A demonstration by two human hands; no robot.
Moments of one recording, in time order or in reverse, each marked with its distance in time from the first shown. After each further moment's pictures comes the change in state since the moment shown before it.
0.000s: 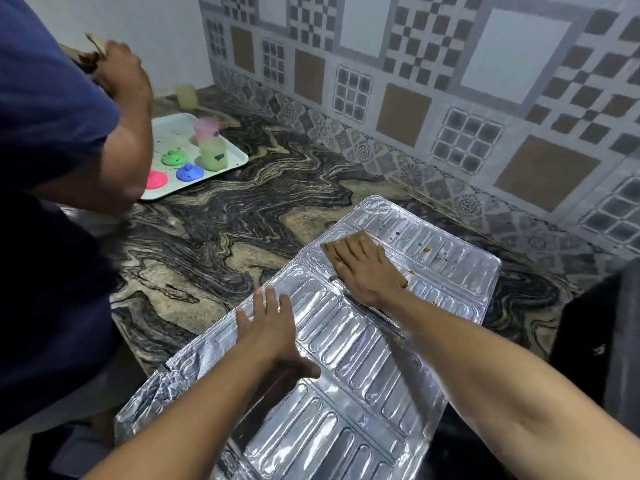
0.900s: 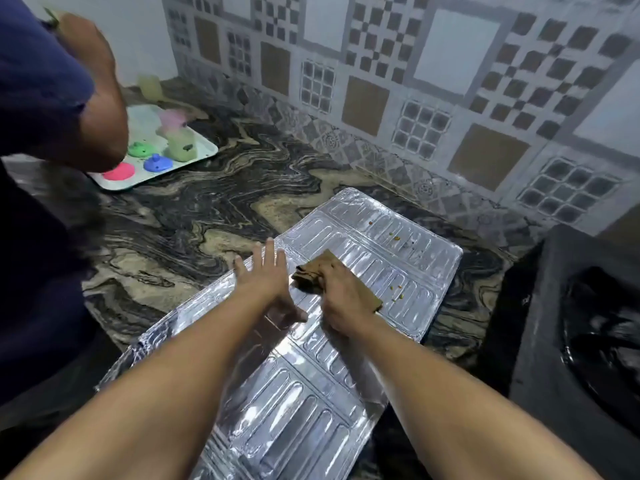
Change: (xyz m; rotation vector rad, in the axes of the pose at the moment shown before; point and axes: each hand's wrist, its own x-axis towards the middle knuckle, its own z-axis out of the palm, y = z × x) left_hand 0.024 0.029 -0.027 0.072 0.074 0.010; right_hand -0.090 -0.051 0.004 0.410 0.174 0.167
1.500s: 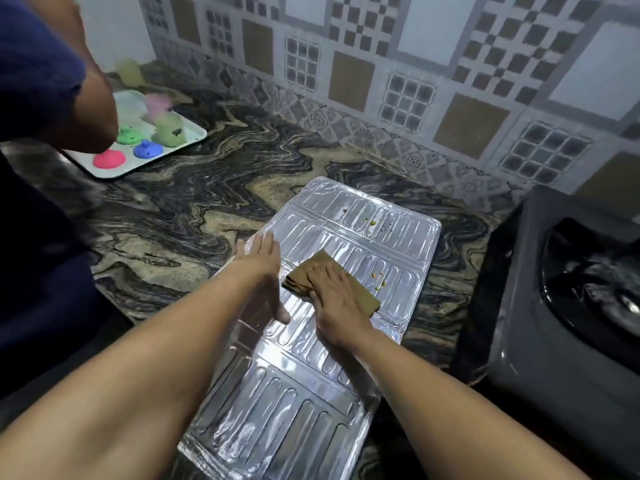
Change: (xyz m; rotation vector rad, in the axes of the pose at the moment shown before) left_hand -0.013 -0.021 0.009 0.200 -0.130 0.128; right_hand -0.077 -0.026 0.019 -0.041 0.000 -0.011
